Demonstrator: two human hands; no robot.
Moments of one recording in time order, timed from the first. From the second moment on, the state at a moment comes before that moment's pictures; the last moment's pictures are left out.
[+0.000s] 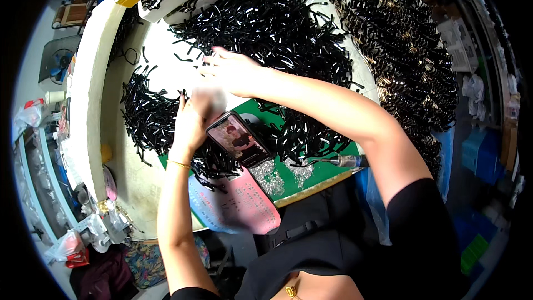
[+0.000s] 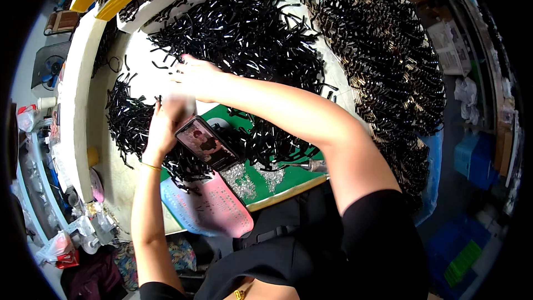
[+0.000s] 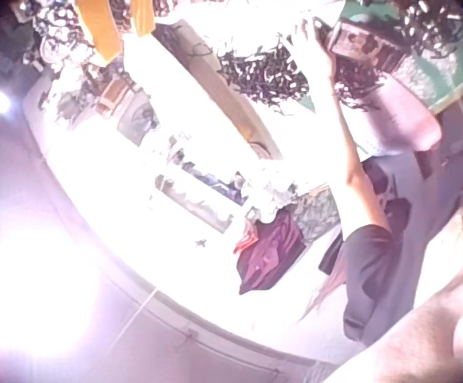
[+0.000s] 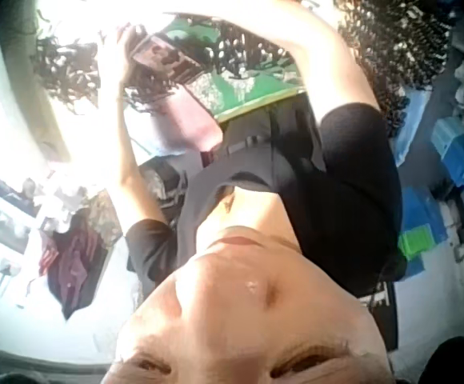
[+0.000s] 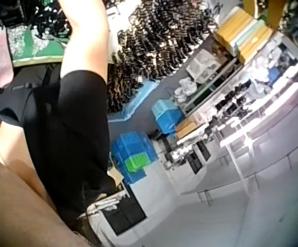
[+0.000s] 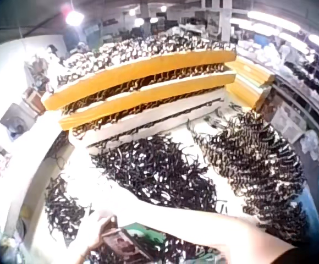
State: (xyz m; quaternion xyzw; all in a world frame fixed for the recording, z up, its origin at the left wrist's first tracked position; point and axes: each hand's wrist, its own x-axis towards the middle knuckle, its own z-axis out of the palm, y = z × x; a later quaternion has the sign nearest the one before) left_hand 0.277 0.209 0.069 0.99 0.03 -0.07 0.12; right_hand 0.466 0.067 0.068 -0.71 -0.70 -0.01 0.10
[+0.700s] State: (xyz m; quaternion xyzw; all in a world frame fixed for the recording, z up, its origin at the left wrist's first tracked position) left_hand 0.327 0.265 0.090 0.88 0.28 0.13 0.36; right_hand 0.488 -0.080 0.126 -0.72 -0.63 0.13 0.26
